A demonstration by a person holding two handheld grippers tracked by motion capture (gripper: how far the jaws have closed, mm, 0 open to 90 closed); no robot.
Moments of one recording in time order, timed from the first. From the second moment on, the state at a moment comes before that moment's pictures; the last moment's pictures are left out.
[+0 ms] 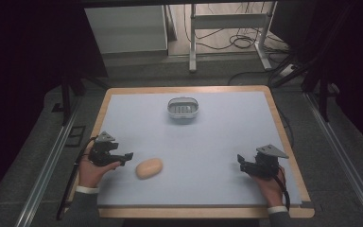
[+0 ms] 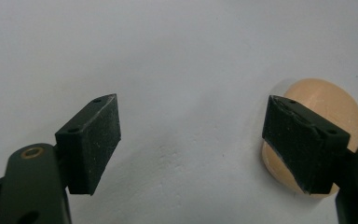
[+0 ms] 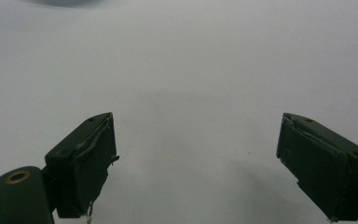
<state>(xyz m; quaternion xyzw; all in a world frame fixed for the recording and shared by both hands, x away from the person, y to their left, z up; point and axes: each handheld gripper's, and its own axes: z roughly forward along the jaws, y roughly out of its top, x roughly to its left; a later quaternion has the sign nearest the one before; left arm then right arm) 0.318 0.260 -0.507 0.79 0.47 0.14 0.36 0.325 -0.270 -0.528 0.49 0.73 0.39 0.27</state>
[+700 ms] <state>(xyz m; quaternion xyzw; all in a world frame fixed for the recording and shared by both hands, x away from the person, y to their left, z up) 0.319 0.257 -0.499 0.80 0.47 0.14 0.36 0.325 -0.270 -0.528 0.49 0.73 0.39 0.27</state>
